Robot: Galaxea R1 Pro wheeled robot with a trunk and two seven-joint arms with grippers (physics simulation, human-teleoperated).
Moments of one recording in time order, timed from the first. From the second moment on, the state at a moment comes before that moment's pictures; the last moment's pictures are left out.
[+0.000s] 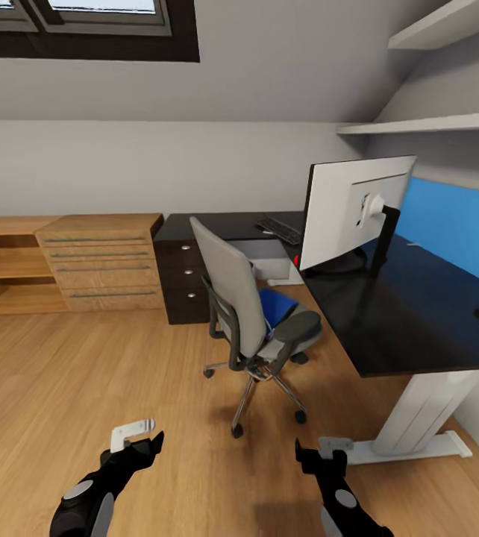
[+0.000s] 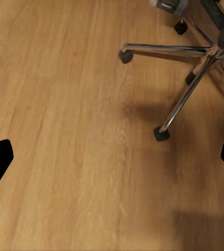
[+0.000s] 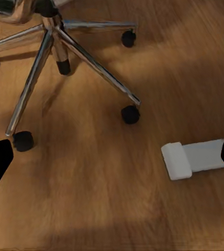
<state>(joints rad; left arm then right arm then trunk) -0.08 -0.11 0.14 -1.44 0.08 0.50 0.00 -0.44 0.07 0.04 -0.43 -0.04 -0.26 -0.15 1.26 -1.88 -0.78</state>
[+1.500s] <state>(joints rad) -0.23 -0.17 0.06 -1.56 0.07 0.55 0.16 -0.78 0.10 0.06 -0.25 -0.12 -0.09 -0.15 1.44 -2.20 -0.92</state>
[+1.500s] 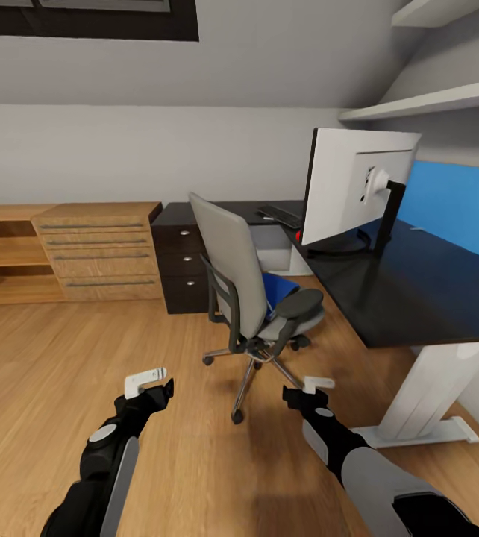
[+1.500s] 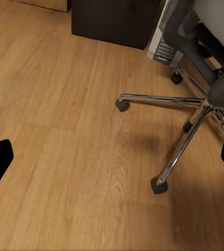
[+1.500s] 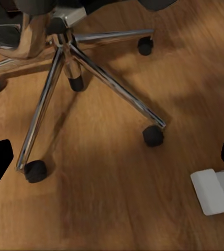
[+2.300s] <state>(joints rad) -0.18 -0.17 0.01 -1.62 0.07 0.55 0.17 -0.78 0.05 0.03 -0.29 -0.11 -0.21 -0.16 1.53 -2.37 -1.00</state>
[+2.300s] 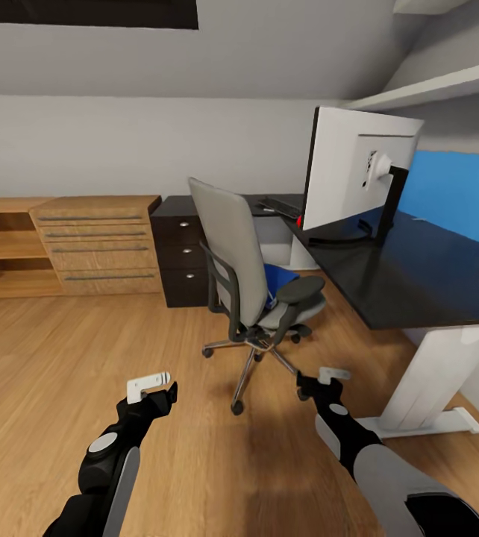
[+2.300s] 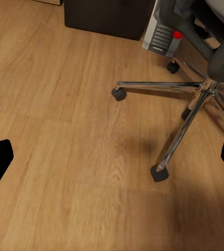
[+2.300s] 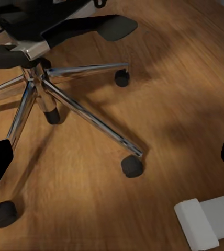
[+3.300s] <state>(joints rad) -0.18 -0.17 0.01 -1.61 0.07 0.56 0.17 -0.95 -0.02 0.03 -0.17 -0.11 -0.21 -0.25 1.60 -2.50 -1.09</state>
